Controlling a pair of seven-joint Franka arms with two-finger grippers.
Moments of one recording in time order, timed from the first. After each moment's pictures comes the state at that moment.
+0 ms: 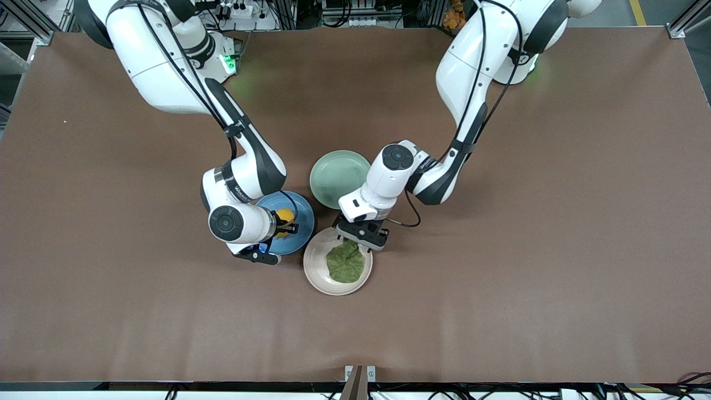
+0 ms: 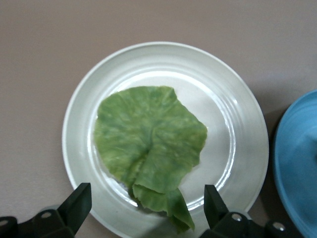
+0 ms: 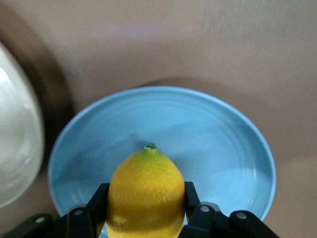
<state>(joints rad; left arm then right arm) -0.71 0.93 -0.02 -1.42 0.02 2.83 -0.36 0.32 0.75 0.11 -1.48 0.11 2.04 0.56</state>
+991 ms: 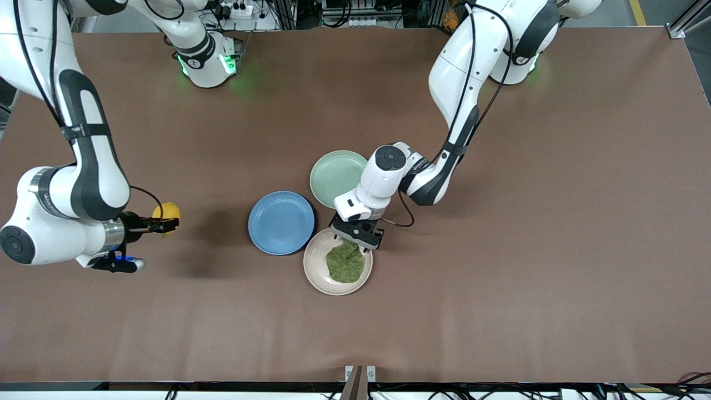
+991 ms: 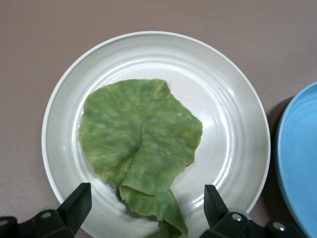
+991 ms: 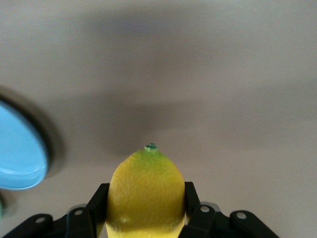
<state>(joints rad) -0.74 0.97 0.00 -1.39 0.02 2.83 -0.37 -0.12 0.61 0.07 -1.52 0.10 1.74 0.01</state>
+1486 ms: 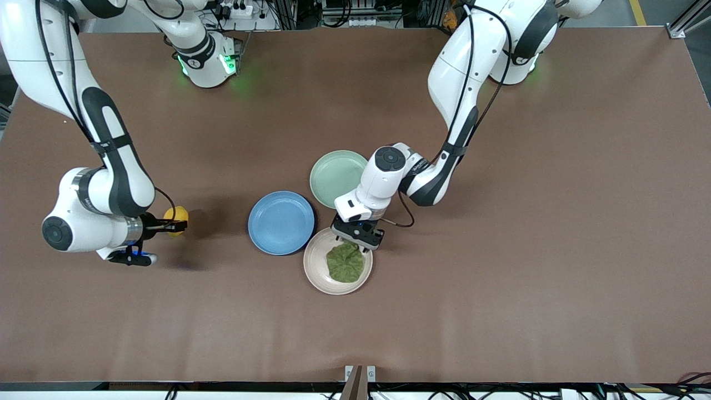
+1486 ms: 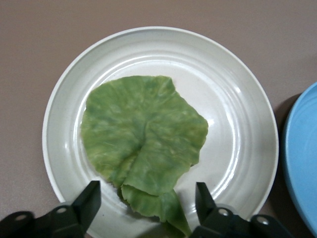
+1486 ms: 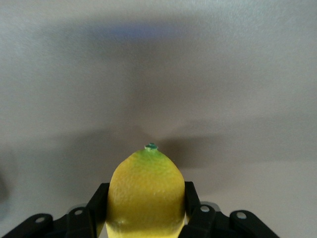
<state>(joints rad) -0.74 0.97 0.01 -1.39 0.02 2.83 -0.37 -0.11 0.62 0.05 -1.73 0.08 2.02 0.01</state>
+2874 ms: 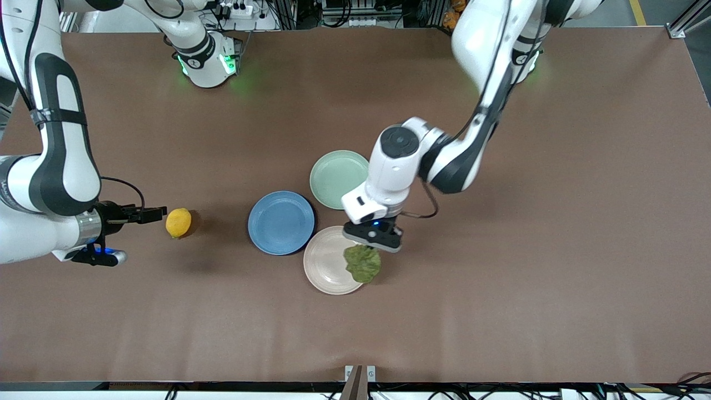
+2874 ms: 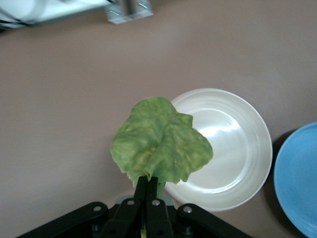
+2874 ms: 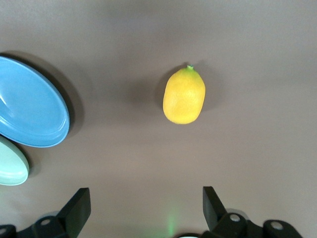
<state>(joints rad) -0.71 0.64 0.11 -1.32 0.02 2.26 -0.37 -0.11 0.58 0.06 -1.37 0.13 1.45 0.04</state>
